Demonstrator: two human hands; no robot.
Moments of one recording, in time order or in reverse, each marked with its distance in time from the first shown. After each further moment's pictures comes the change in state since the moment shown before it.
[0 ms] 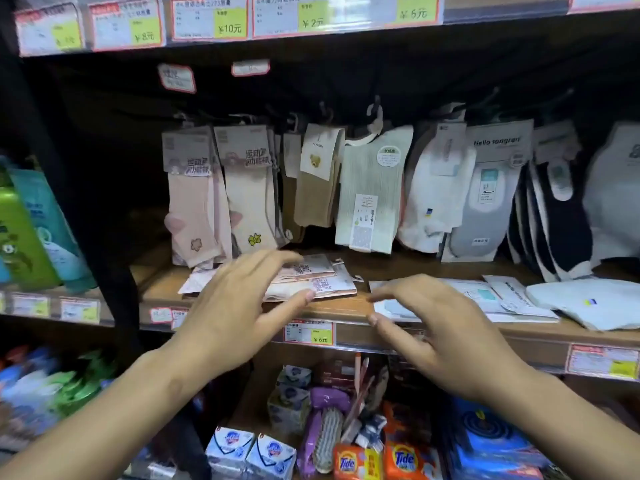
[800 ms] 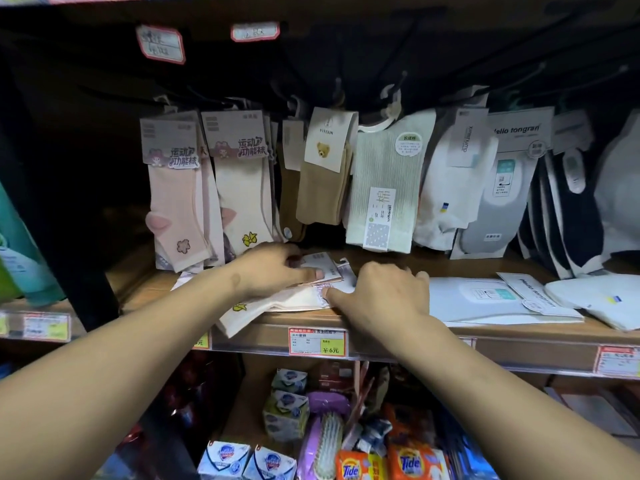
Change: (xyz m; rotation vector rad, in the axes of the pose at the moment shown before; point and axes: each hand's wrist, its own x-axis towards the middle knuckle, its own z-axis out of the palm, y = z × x) left_hand 0.098 -0.070 0.061 -0.057 -0.474 -0.217; right_hand 0.093 -0.022 0.070 -0.294 -0.240 0.653
